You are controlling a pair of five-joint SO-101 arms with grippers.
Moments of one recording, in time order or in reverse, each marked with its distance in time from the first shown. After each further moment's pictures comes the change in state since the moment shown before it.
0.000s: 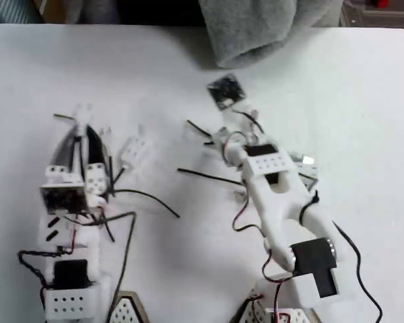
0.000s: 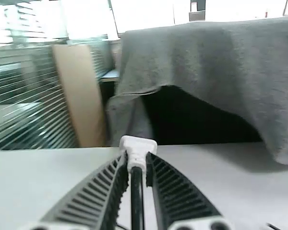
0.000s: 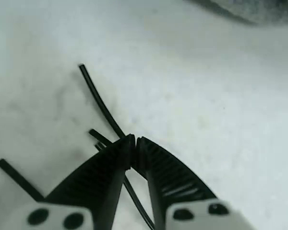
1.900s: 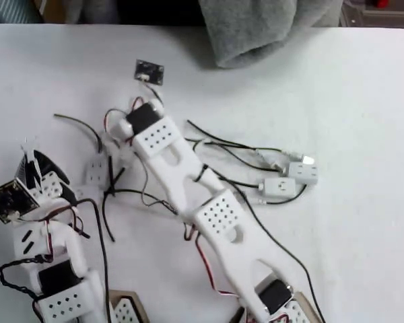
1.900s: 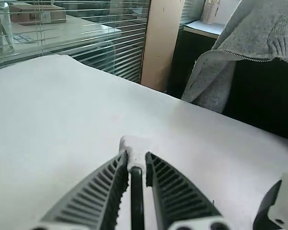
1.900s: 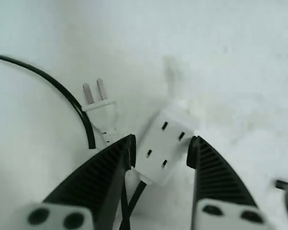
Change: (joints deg) left arm -17.8 0.0 0.0 12.2 14.0; right arm -27.0 69.1 -118.7 68.2 -65.1
